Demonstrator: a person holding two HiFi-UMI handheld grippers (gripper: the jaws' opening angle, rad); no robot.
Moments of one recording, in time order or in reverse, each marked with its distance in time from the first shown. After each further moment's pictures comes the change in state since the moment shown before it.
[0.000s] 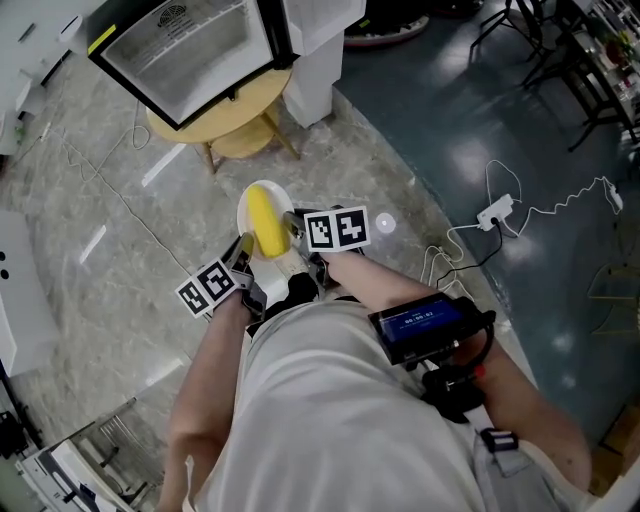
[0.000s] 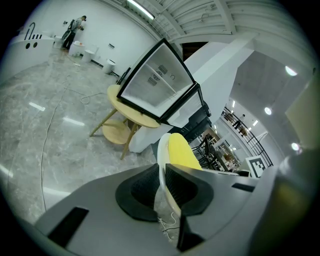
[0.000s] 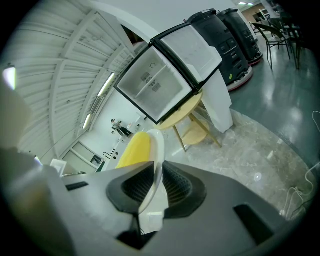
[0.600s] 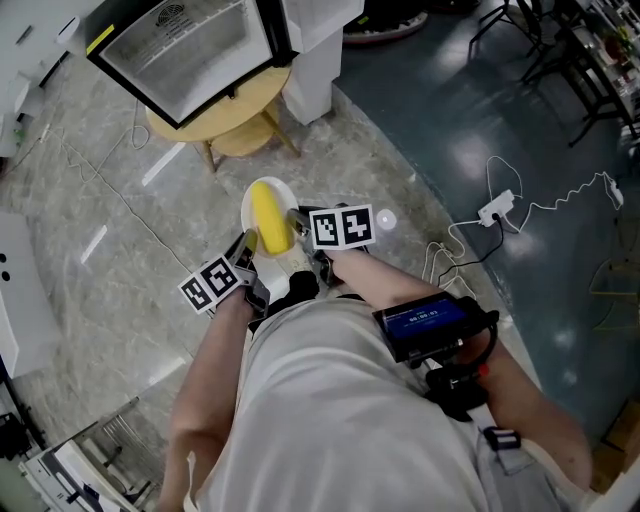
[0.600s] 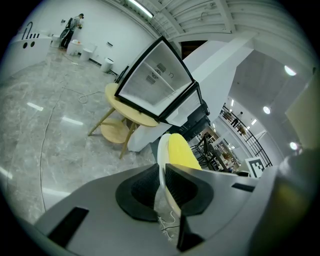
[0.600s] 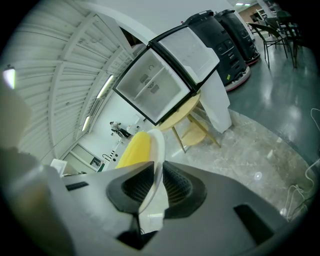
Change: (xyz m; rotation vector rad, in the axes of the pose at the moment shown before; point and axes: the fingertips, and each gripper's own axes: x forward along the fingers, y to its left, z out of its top) left arm 0.010 -0.002 0.004 0.008 0.016 -0.011; right arm 0.002 -0.008 0.005 0.016 -0.016 -0.002
